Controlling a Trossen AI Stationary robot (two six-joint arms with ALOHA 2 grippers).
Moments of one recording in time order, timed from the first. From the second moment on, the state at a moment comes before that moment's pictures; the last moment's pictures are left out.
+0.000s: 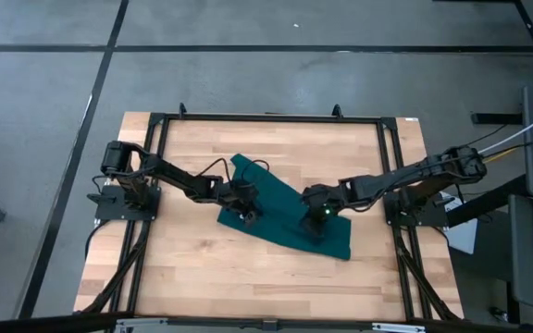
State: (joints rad) left arm -0.01 1.75 0.71 0.34 0.09 -0.69; right arm 0.15 1.49 0.76 -0.17 -0.17 0.75
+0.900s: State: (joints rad) left arm -0.11 1.75 0.71 0.33 -0.04 -0.76; right arm 0.40 1.59 0.76 0.05 0.03 1.20
